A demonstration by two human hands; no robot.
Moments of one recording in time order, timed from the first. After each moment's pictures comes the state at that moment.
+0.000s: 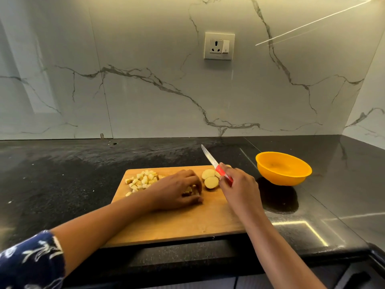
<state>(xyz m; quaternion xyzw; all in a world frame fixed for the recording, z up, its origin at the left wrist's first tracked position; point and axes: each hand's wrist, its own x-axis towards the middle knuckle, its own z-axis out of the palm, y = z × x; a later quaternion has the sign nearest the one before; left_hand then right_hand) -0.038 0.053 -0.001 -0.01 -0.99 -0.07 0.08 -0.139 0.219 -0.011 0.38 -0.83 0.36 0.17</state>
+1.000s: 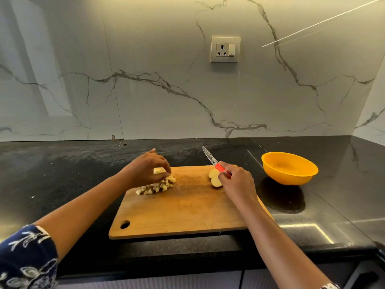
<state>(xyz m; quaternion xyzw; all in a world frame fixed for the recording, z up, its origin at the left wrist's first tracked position) 0.007 -0.030 0.013 0.02 -0.98 -0.05 0.20 -0.139 0.202 -0.005 0.35 -0.84 0.40 0.09</state>
